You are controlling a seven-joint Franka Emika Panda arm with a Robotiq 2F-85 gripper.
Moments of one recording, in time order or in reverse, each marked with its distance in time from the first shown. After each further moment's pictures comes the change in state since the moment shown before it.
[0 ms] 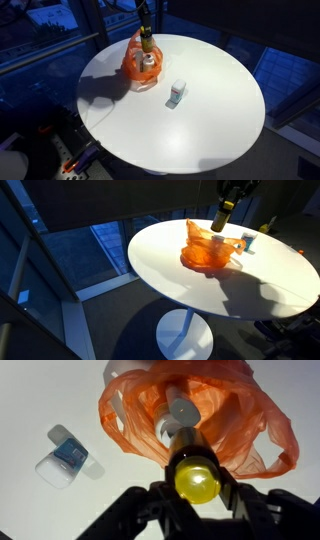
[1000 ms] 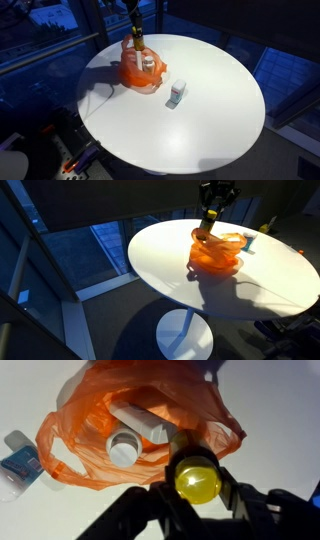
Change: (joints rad) arm 0.032 0.101 0.067 0.075 0.005 0.003 0.001
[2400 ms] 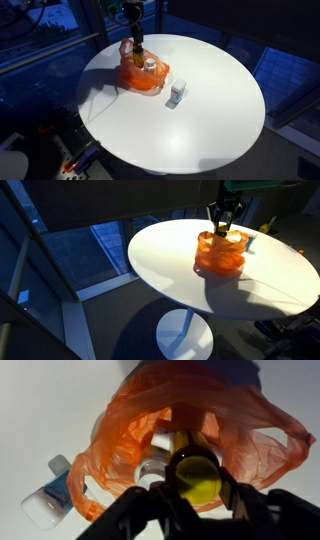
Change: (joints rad) arm 0.020 0.059 -0.054 0.000 -0.065 -0.117 0.046
